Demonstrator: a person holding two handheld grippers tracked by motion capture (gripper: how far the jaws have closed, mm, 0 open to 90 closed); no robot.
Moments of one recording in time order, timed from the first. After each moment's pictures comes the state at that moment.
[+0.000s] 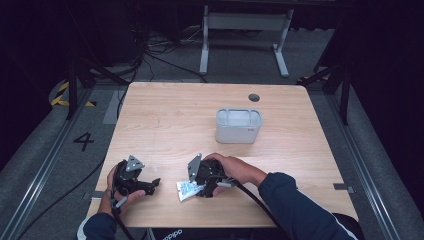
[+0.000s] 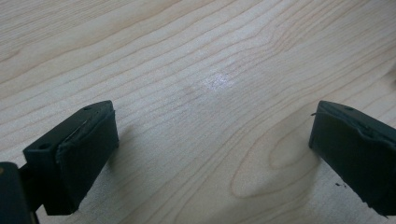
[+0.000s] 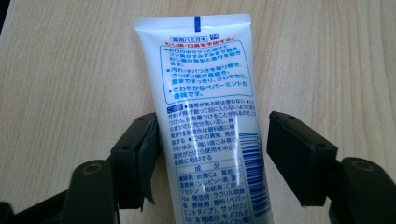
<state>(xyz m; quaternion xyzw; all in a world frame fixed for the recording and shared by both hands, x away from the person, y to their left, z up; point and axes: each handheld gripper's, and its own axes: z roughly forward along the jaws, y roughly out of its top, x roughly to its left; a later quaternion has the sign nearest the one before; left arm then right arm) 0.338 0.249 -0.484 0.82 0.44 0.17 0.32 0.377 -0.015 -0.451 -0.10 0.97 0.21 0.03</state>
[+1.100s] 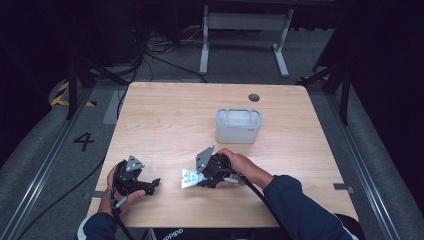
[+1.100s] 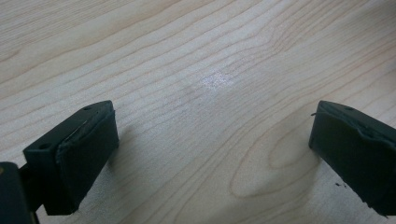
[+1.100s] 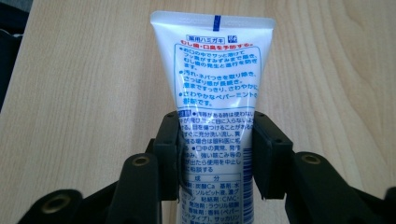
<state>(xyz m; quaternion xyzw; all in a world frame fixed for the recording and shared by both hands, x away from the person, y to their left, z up) 0.337 0.249 -0.484 0.82 0.44 0.17 0.32 0.384 -0.041 -0.433 -0.05 0.96 0.28 0.04</state>
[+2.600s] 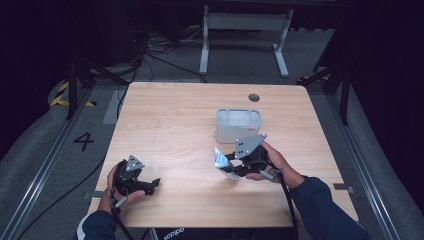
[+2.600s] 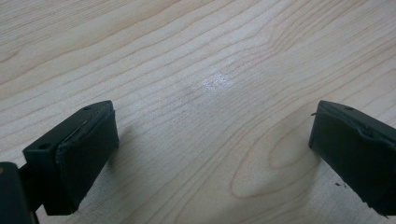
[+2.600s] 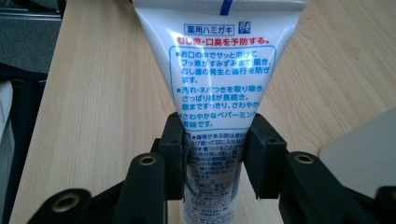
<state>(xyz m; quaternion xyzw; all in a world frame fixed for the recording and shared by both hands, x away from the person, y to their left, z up) 0.338 0.249 -0.484 0.82 0.44 0.17 0.32 0.383 -0.133 -0.389 0.03 0.91 0.40 0.09</state>
